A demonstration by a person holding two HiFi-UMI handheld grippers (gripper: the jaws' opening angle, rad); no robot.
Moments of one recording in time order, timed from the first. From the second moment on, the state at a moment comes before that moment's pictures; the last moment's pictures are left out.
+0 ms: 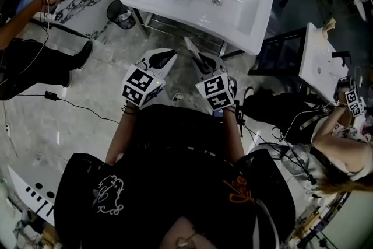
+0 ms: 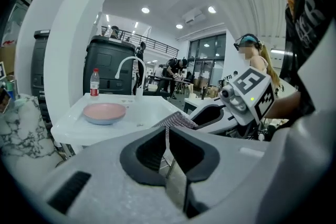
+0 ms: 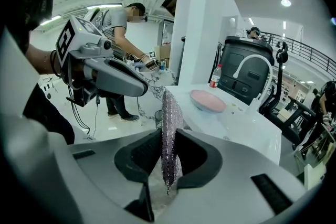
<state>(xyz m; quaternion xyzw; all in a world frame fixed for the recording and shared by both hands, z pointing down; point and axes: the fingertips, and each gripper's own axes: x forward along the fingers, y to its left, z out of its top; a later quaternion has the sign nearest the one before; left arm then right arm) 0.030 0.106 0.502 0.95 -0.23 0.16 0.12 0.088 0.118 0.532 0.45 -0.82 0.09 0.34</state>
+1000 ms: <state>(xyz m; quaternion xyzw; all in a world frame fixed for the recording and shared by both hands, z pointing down) 0.027 0.223 0.508 0.95 -0.23 0.18 0.09 0.067 0.222 0.528 0.44 -0.85 0.08 0.29</state>
